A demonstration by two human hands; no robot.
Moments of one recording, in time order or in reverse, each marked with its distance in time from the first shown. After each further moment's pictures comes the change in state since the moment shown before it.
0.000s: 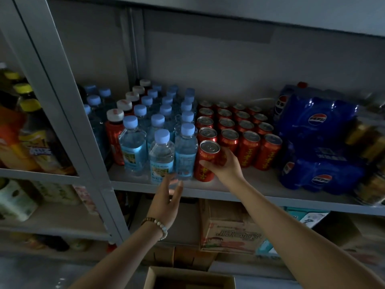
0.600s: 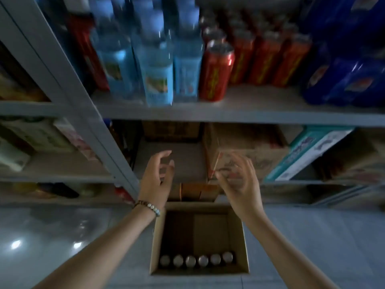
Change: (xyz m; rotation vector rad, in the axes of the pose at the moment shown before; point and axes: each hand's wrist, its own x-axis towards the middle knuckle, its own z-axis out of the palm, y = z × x) left_hand -0.074 -0.116 0.011 0.055 -0.001 0.012; right_hand -0.186 0.122 0.043 -0.034 0.101 -0.081
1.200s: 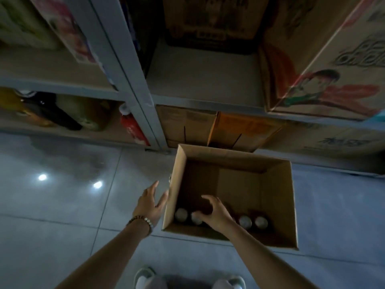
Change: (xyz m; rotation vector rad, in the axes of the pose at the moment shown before) left_hand -0.166 -0.382 0.072 0.329 -0.312 -0.667; right_hand -0.175 0.315 0.238 -0.213 -0.859 0.715
